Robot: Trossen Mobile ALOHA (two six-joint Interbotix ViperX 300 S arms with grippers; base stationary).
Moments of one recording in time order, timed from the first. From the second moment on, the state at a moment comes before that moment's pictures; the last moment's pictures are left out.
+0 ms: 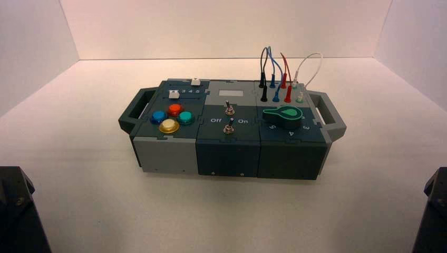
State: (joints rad) left arm 0.00 -0.97 1.18 -0.02 -0.29 0.00; right arm 0.01 -0.96 1.18 0.00 -0.29 0.00
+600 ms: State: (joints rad) left arm -0.03 -0.96 1.18 -0.02 -0.21 0.00; right arm 0.01 -0.96 1.18 0.00 -0.25 0.00
